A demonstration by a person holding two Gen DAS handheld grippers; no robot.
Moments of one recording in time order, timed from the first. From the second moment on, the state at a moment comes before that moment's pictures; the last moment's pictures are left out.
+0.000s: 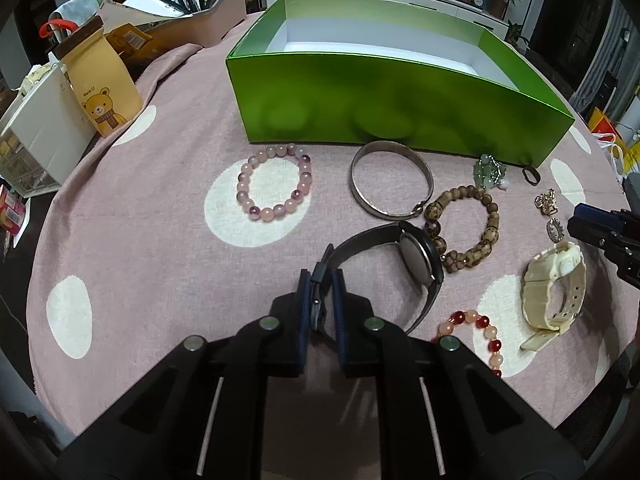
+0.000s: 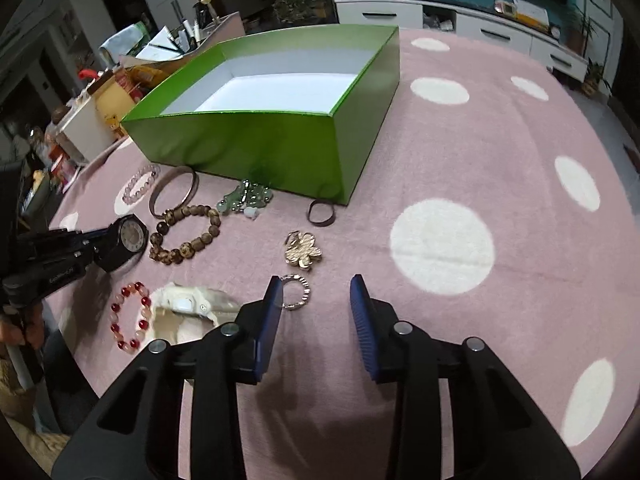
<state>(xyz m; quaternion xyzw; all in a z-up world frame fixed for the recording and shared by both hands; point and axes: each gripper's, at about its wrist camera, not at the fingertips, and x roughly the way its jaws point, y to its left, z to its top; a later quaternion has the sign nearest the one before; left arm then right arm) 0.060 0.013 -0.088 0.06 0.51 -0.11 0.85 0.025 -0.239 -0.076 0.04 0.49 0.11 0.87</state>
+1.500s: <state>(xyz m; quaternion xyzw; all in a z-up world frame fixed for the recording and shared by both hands) 0.089 0.005 0.005 0.02 0.41 -0.13 0.90 0.033 -0.212 0.004 0.06 0.37 0.13 0.92</state>
